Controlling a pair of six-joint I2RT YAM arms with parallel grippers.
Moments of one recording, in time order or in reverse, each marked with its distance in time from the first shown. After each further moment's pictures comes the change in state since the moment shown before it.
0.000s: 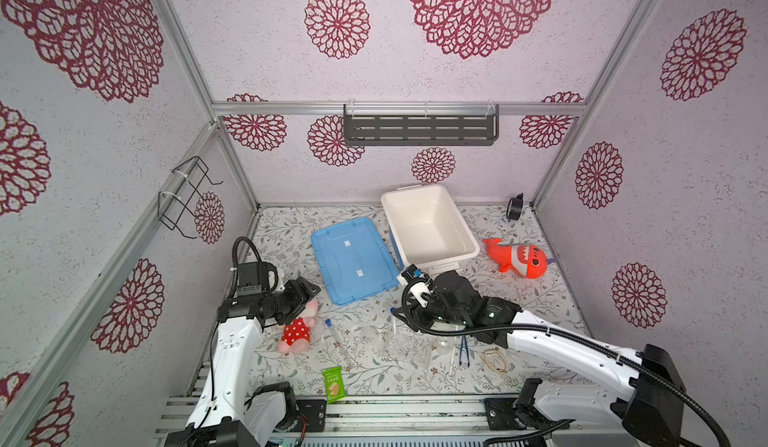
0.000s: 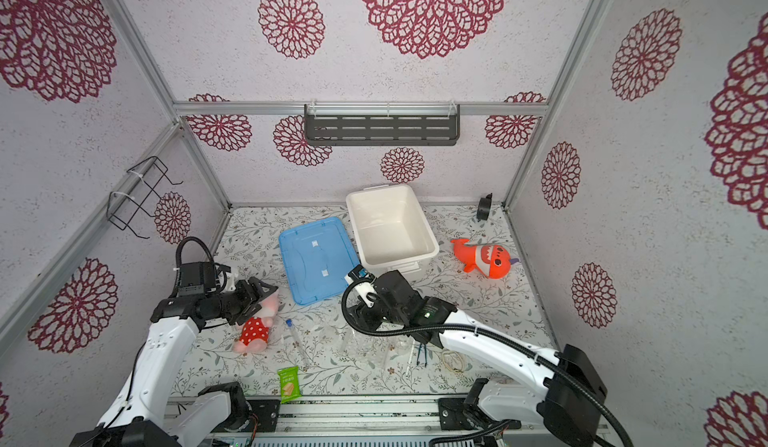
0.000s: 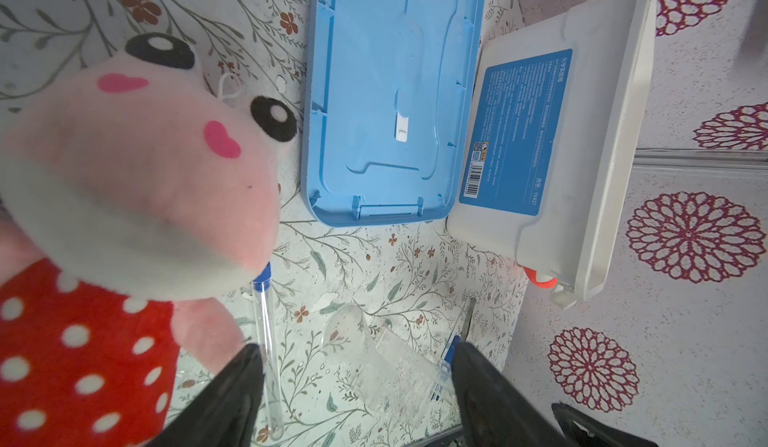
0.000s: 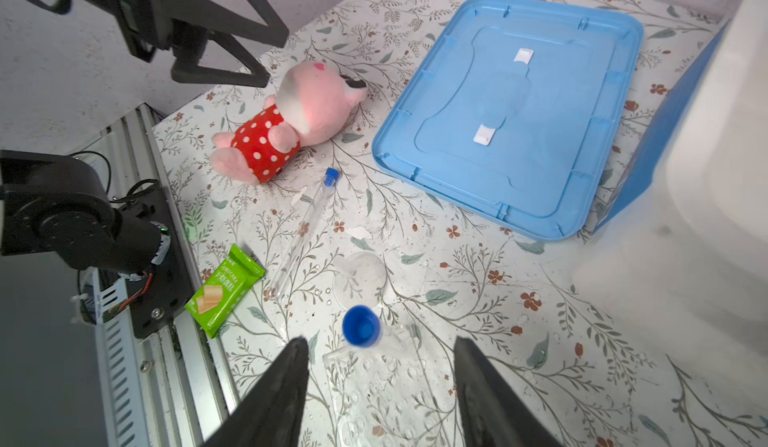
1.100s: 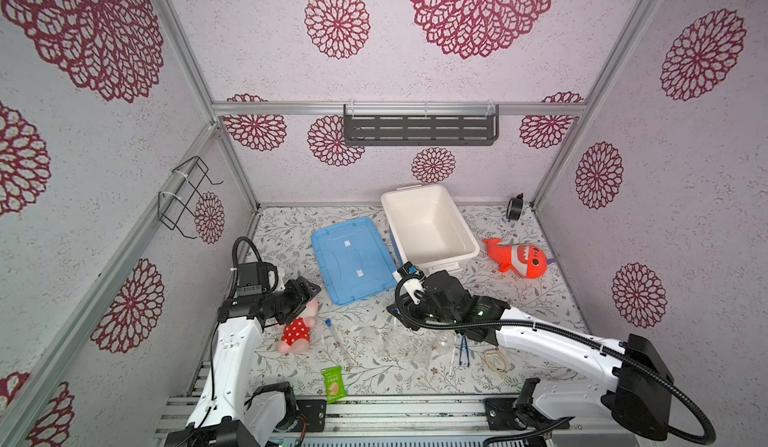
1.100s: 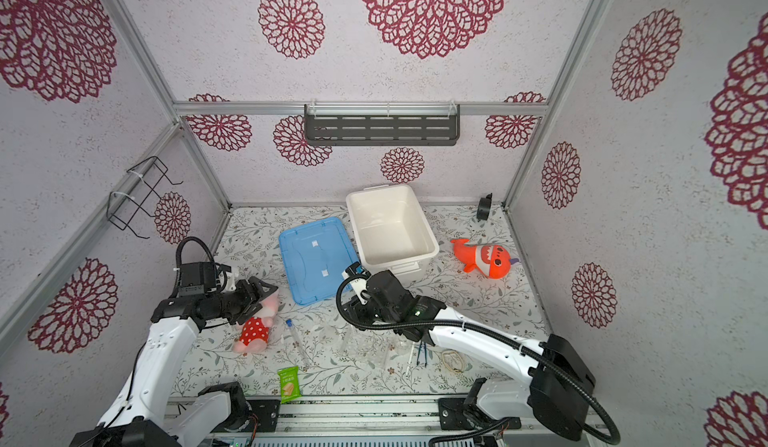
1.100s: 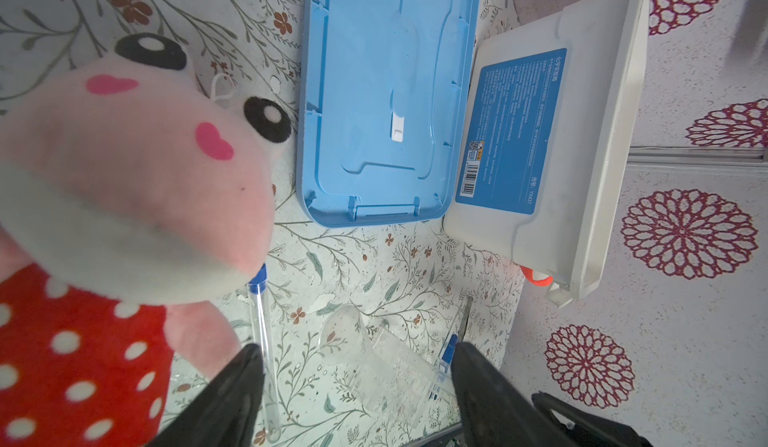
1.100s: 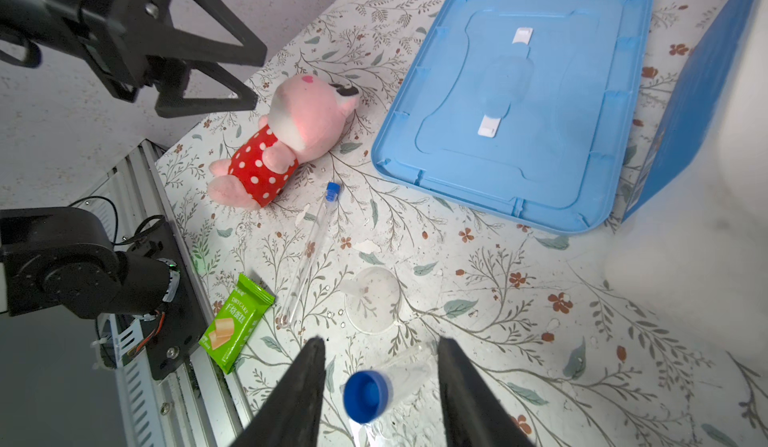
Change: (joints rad) left arm 0.000 0.000 -0.005 0.011 0.011 -0.001; right arm 0.018 0.032 0.026 0.042 0.019 0.111
